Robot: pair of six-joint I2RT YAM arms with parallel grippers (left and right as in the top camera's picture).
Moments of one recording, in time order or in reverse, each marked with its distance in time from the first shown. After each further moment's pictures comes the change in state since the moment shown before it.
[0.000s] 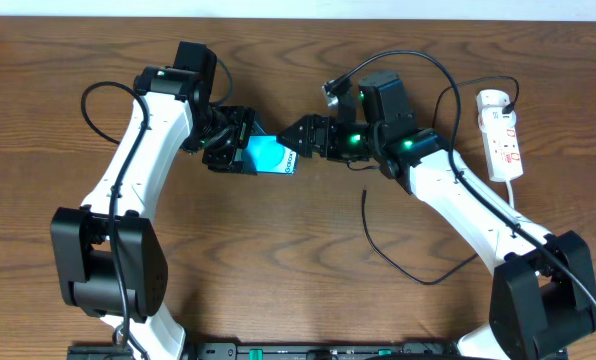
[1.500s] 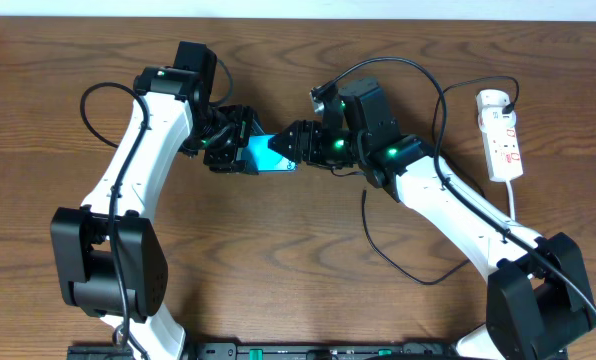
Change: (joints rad) left arm 0.000 0.000 0.000 0.002 0.000 -0.068; right arm 0.078 0.000 0.000 0.028 0.062 0.116
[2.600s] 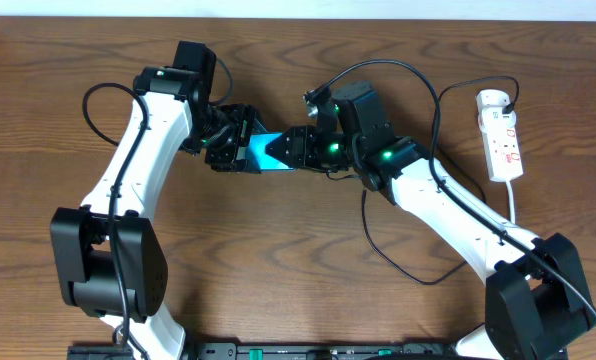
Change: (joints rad) left arm 0.000 0.000 0.000 0.008 0.045 0.042; right arm 0.025 0.000 0.000 -0.001 -0.001 -0.002
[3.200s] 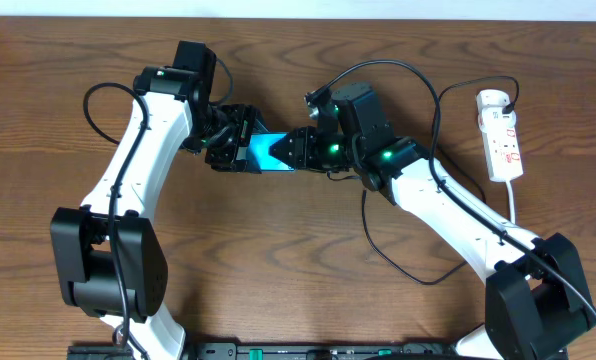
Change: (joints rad) left arm 0.000 0.000 0.000 0.000 0.006 0.023; right arm 0.000 0.000 0.000 -0.020 0.024 -0.019
